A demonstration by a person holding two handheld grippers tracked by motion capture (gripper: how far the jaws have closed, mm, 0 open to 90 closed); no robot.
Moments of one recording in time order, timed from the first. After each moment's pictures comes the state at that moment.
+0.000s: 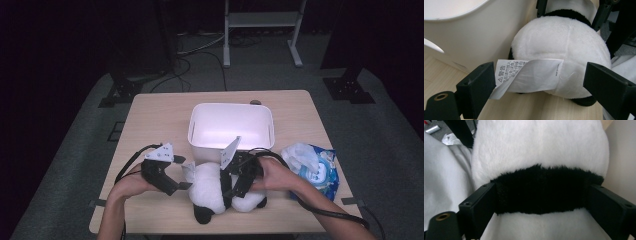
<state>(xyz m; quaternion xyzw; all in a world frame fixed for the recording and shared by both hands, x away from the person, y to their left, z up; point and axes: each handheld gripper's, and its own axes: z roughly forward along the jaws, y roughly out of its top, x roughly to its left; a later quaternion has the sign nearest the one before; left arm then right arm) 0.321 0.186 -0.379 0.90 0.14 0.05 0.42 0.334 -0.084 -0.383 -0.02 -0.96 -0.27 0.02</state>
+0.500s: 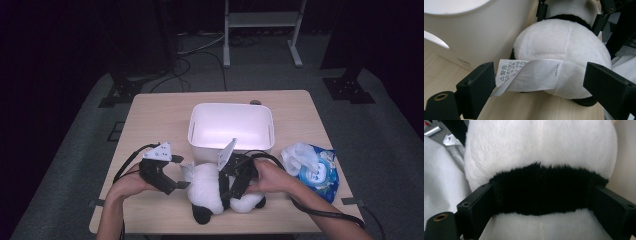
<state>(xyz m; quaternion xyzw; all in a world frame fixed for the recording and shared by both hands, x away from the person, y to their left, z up) 0.323 0.192 -0.379 0.89 0.15 0.05 0.42 0.337 -0.076 -0.397 -0.04 -0.96 -0.26 0.03</state>
